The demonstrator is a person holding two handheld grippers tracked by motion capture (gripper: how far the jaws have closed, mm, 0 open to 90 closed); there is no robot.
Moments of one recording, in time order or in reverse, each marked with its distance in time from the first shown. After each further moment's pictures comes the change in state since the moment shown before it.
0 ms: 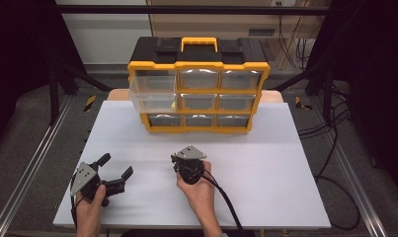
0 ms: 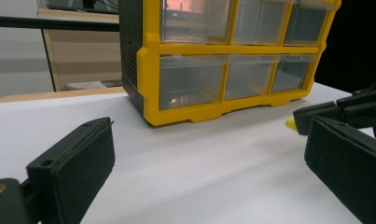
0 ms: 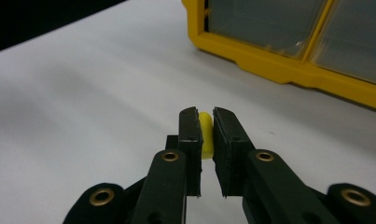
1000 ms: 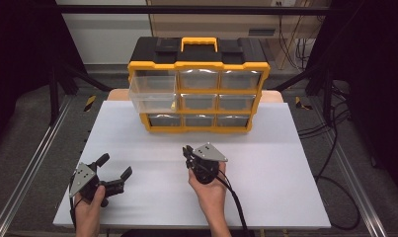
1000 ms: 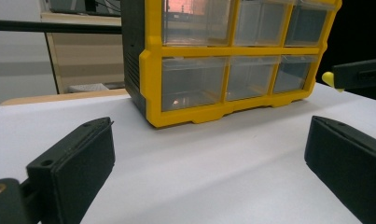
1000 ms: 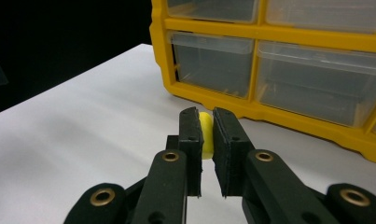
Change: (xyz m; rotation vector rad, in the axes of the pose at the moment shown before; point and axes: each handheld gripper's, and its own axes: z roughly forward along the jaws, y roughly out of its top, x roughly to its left) left arm 0.000 0.001 -0.002 -0.006 0.006 0.006; right arm -0.017 0.011 -0.043 -0.158 -0.046 0.069
